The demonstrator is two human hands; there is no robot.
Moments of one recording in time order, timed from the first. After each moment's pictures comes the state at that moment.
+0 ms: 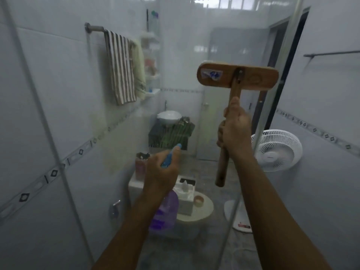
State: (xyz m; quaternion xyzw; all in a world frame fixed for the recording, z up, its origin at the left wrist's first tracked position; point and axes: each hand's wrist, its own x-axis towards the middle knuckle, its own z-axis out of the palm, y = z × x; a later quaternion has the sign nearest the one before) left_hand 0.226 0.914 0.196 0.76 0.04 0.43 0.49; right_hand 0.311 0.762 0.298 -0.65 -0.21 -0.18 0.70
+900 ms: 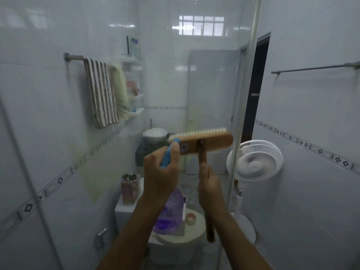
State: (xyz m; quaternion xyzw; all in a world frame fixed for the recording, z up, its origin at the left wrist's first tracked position) left_hand 0.242 0.869 0.262 0.72 -0.05 0.50 0.47; right_hand 0.292 0.748 0.199 -0.74 -0.19 -0.20 0.62
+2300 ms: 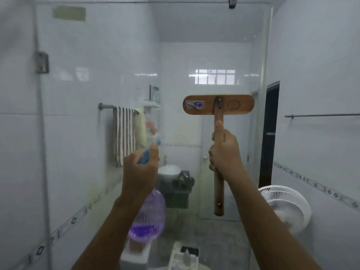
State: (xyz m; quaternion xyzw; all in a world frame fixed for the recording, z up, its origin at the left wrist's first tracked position) left_hand 0.236 0.939 0.368 0.68 -0.01 0.57 0.47; right_hand 0.313 0.765 0.417 -0.65 -0.26 -0.19 0.69
